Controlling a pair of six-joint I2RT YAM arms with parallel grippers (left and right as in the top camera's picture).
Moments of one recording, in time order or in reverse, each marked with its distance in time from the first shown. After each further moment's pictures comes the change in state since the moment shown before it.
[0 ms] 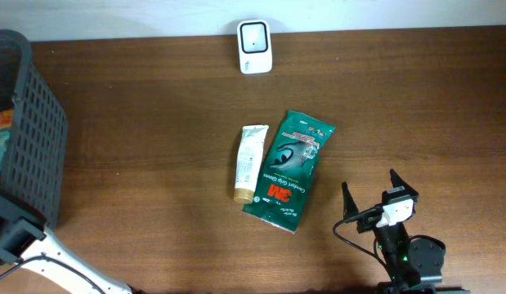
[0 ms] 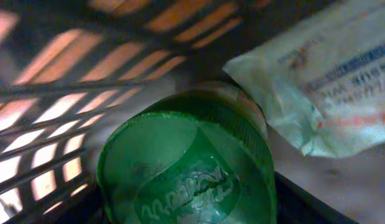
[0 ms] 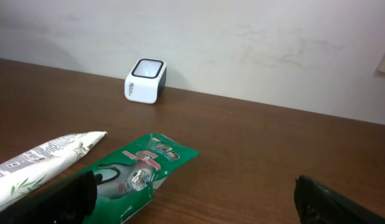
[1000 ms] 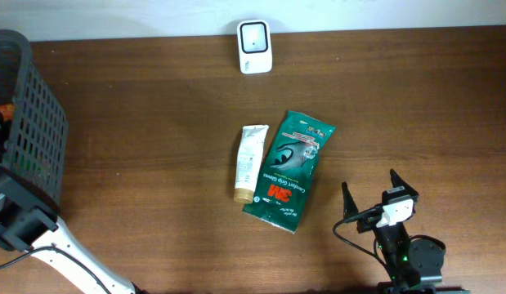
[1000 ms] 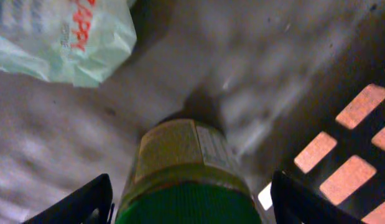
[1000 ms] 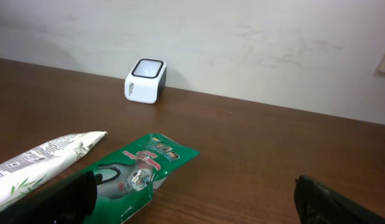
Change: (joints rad) left arm -0.112 0.001 -0.001 -0.108 0.373 0.231; right arm 0.000 0.000 0.000 0.000 0.000 0.000
